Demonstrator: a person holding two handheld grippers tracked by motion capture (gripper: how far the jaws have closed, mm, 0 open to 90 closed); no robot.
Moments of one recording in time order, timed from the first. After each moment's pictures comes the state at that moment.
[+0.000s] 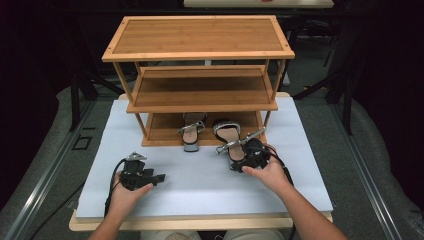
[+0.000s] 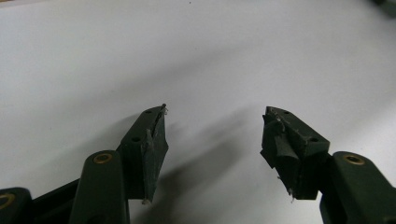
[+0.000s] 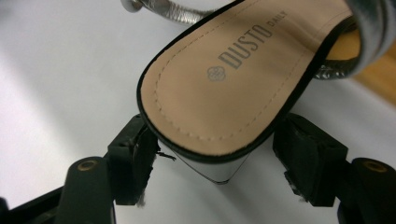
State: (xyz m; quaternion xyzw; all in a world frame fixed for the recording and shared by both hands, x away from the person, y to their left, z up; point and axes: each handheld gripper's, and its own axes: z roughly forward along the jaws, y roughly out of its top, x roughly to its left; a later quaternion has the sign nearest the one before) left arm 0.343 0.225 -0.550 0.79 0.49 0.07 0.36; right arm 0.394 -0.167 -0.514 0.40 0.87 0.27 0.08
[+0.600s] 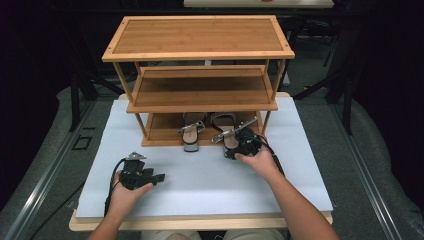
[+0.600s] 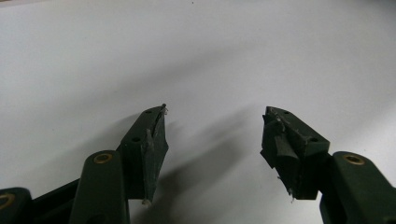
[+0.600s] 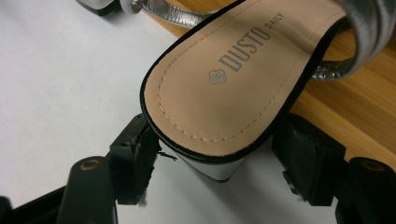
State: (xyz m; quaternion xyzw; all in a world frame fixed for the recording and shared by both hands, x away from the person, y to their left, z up) left arm 0.345 0.226 -0.552 0.79 0.50 0.07 0.36; right arm 0.440 -0.152 -0.525 0.40 0.87 0.29 0.09
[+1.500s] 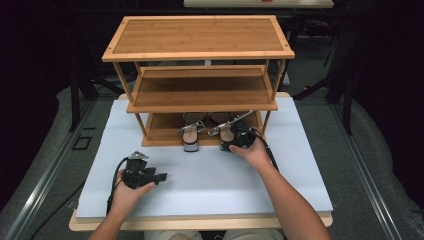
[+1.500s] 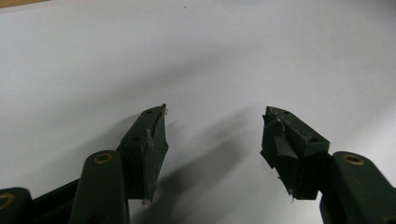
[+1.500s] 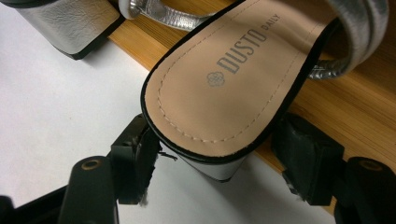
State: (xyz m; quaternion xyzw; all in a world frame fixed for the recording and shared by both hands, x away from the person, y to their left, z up) left arm 0.348 0.219 -0.552 0.79 0.49 0.07 0.36; right arm 0.466 -0.139 -0.525 0.42 0.85 0.29 0.09
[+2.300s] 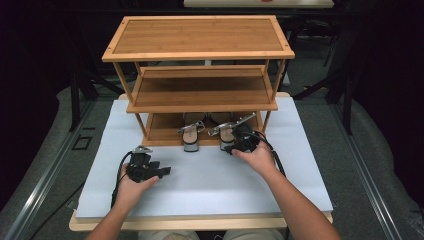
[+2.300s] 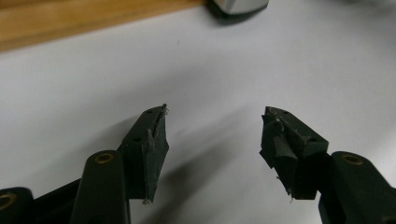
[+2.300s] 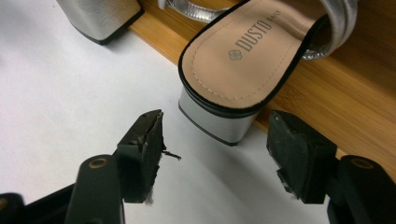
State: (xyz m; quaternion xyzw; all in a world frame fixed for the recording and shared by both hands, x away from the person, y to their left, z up) left arm 0.369 0.208 -0.544 0.79 0.48 0.07 0.38; right arm 0.438 -0.142 -0.507 0.41 0.86 0.29 0.12
